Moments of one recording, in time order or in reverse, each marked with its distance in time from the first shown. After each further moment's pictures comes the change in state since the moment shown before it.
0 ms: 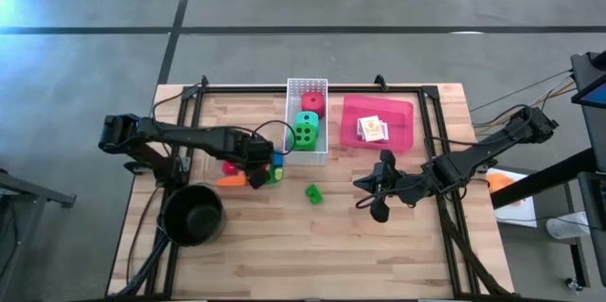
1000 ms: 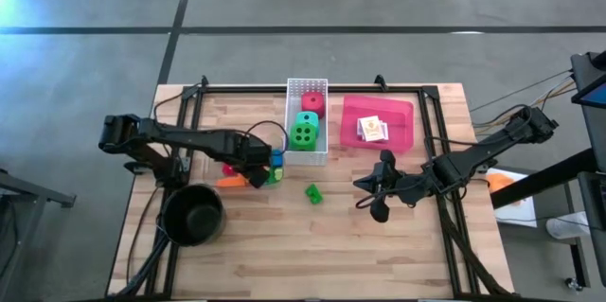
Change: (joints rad) left arm -0.002 0.001 -0.046 -0.016 0.030 -0.235; right arm 0.000 0.000 0.000 0.000 0.000 0.000
